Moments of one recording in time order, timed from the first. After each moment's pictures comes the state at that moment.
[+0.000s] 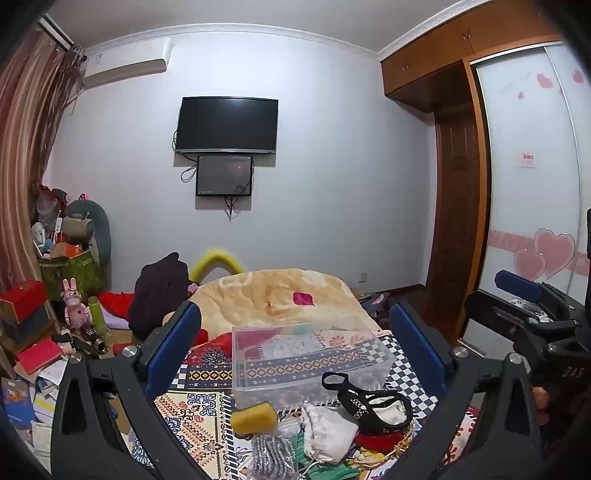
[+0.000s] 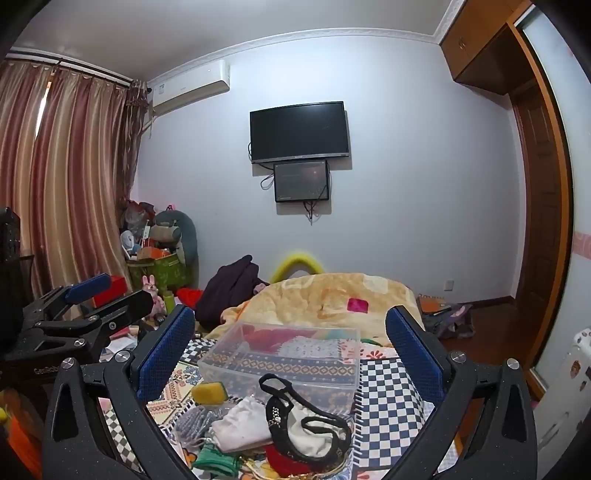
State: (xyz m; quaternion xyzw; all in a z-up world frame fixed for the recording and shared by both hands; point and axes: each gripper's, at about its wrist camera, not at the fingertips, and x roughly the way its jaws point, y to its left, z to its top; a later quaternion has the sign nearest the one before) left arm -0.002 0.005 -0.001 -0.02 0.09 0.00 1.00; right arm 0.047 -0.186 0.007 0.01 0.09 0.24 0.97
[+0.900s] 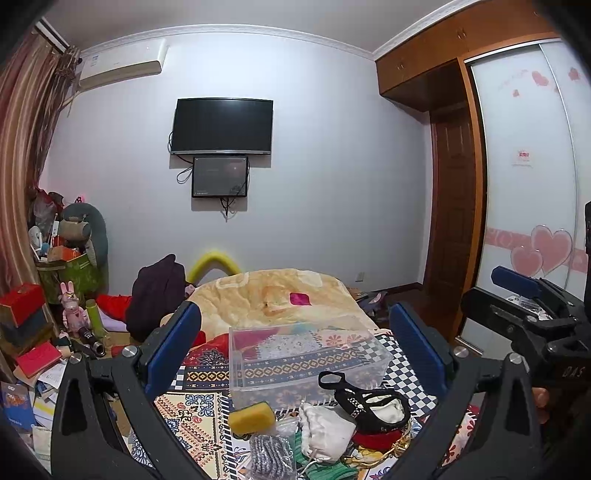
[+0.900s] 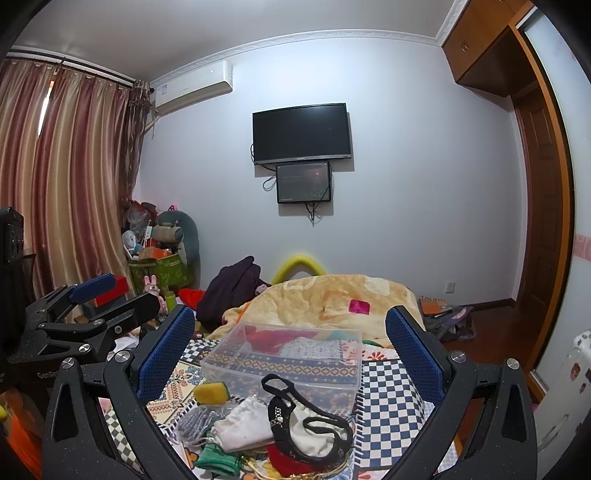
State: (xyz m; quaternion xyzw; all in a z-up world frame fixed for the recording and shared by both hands) left arm 0.001 0.002 -0.003 -0.02 0.09 -0.01 1.00; right arm 0.047 -0.186 0.009 0.01 0.08 0.25 0.97
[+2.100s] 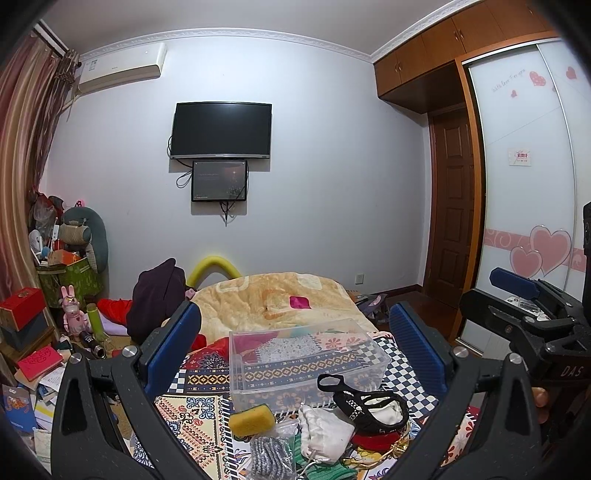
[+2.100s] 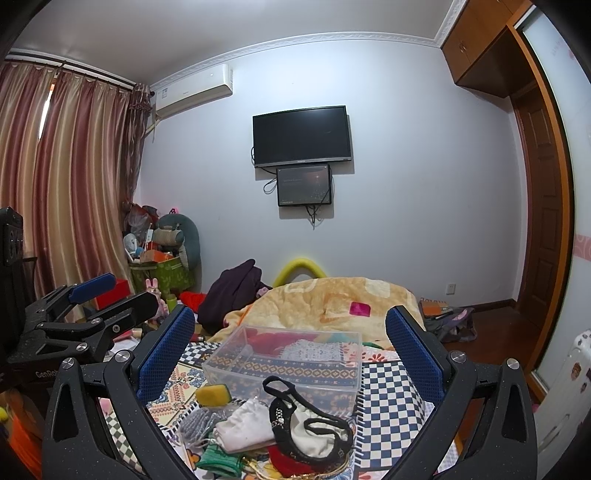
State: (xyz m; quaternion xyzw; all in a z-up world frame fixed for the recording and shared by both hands) left arm -0.003 -0.003 0.004 -0.01 0.08 -0.01 1.00; right arm 0.042 -0.189 0.010 0.01 0.08 0.25 0.97
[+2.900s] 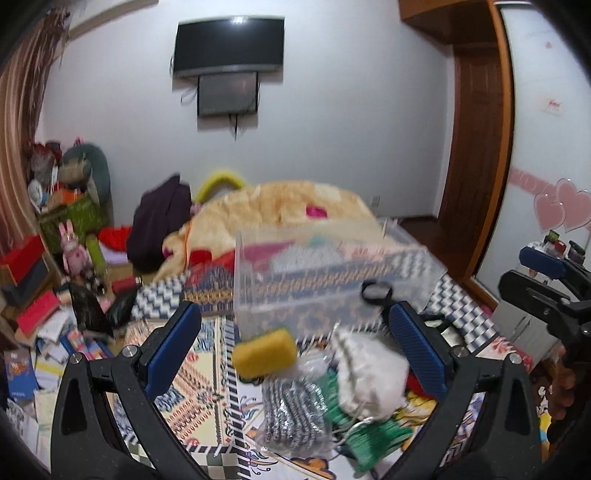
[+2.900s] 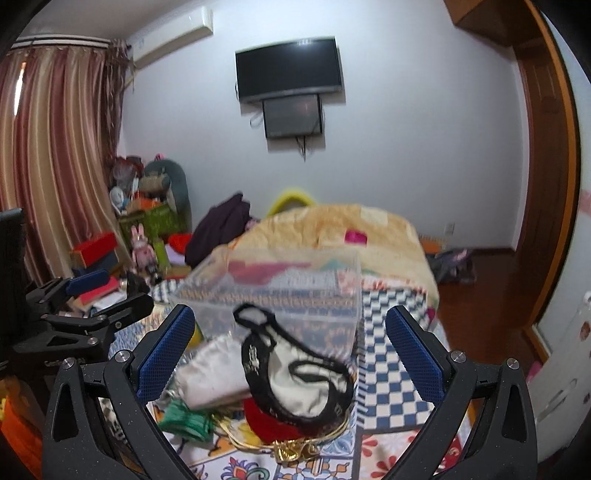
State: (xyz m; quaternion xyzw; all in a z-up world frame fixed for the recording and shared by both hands) left arm 0.070 0.023 -0.096 -0.02 0.26 0.01 0.97; right arm 0.101 -0.180 -0.069 0.00 0.23 0.24 0.94
